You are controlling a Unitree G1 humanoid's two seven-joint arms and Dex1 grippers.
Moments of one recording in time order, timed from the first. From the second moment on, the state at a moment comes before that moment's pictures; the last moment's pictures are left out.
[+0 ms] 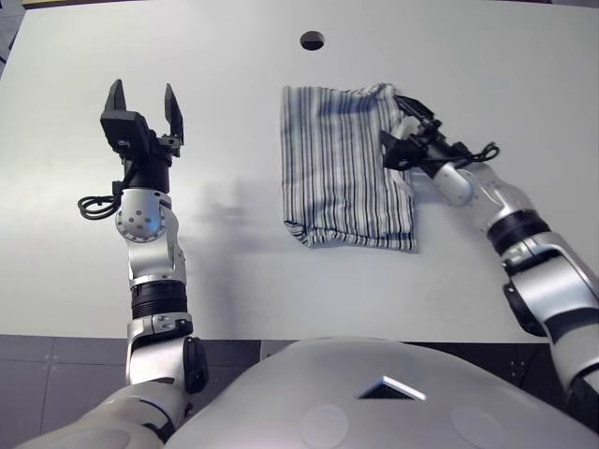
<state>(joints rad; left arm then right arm) -0.07 0.32 0.21 0.30 -0.07 -0.38 -0.16 -0.49 -0.47 0.55 0.75 -0.66 -0.50 -0.10</state>
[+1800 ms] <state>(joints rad) -0.32 0.75 -0.55 0.60 0.49 -1.15 -0.49 -0.04 -0.79 0.48 0.05 -0.60 -0.75 0.47</state>
